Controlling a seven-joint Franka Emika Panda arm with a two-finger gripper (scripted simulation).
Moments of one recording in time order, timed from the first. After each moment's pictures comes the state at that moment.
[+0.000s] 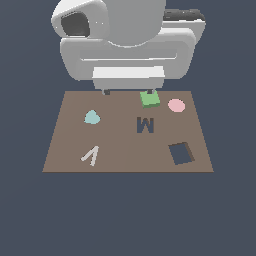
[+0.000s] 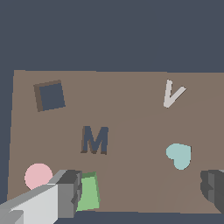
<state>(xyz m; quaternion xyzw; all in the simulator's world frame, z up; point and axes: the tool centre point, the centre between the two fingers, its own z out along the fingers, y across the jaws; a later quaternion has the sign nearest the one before) 0.007 0.001 0.195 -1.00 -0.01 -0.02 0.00</state>
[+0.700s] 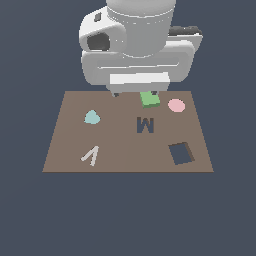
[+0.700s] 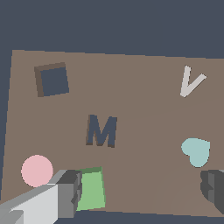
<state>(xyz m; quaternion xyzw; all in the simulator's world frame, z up) -0.014 0.017 0.167 -1.00 -0.02 -0.02 0.00</state>
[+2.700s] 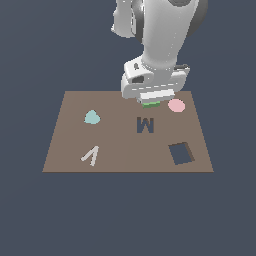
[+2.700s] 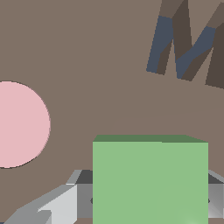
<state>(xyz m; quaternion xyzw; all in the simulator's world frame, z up) -0.103 0.079 0.031 -1.00 -0.09 0.00 0.00</state>
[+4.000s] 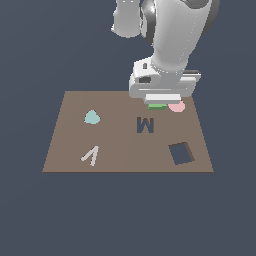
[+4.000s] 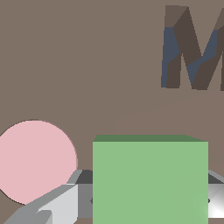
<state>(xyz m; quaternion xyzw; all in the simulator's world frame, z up) -0.093 0.102 0.032 -1.00 0.00 0.00 0.00</state>
